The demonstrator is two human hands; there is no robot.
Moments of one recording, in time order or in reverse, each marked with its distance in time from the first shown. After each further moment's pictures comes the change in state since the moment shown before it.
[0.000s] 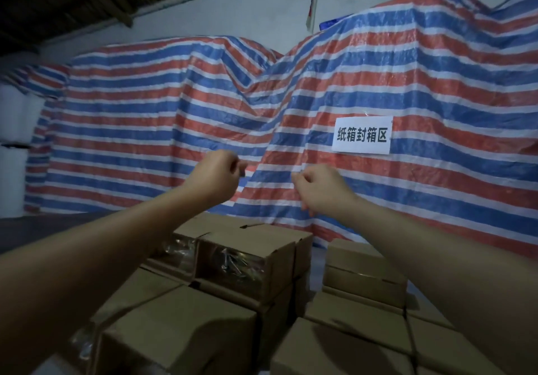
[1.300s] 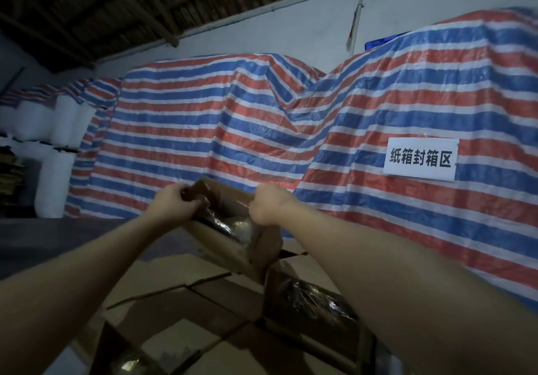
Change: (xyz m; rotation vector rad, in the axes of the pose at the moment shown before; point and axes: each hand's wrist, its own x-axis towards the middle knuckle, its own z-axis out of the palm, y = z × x) left_hand 0.014 -0.252 -0.049 -0.167 0.115 -0.311; right_hand 0.109 -0.117 0.196 -0.458 -0.281 -0.150
